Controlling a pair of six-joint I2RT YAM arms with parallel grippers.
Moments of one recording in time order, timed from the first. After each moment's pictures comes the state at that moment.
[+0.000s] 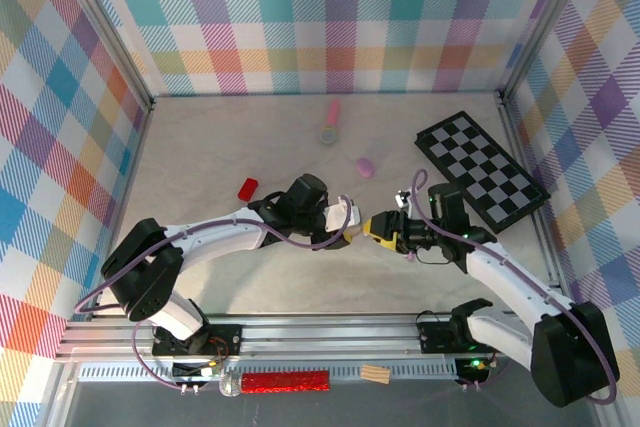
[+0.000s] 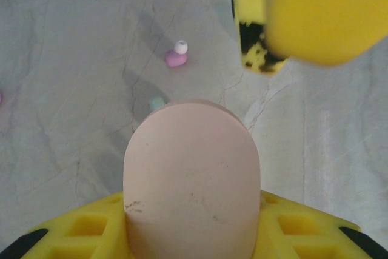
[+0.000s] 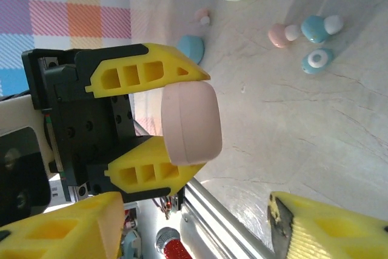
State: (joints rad) left arm -0.84 1.55 0.93 -0.16 0.35 0.50; right arm 0.36 1.03 0.48 -0.16 -0.86 0.84
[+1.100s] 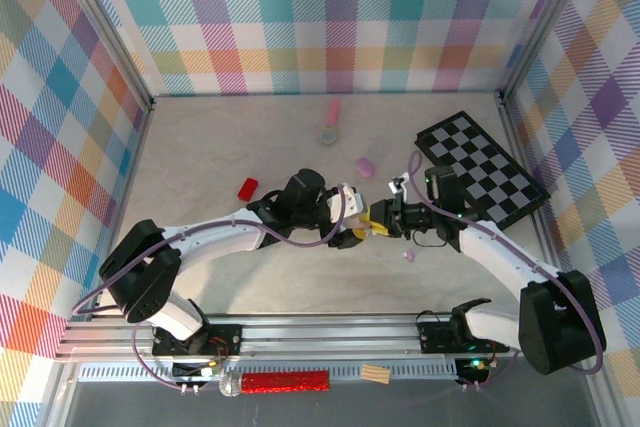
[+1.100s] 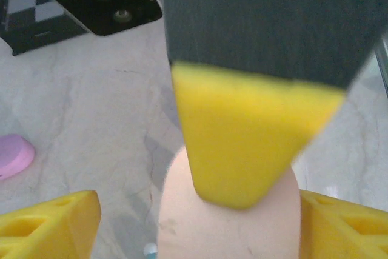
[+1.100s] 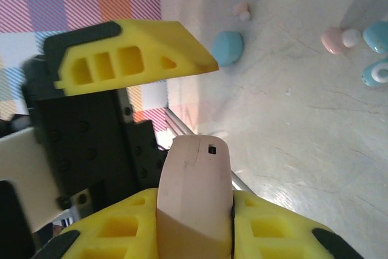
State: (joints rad) left arm -0.85 1.53 0.90 0.08 0.39 0.35; right arm 0.30 1.17 0.61 -0.12 -1.02 0.91
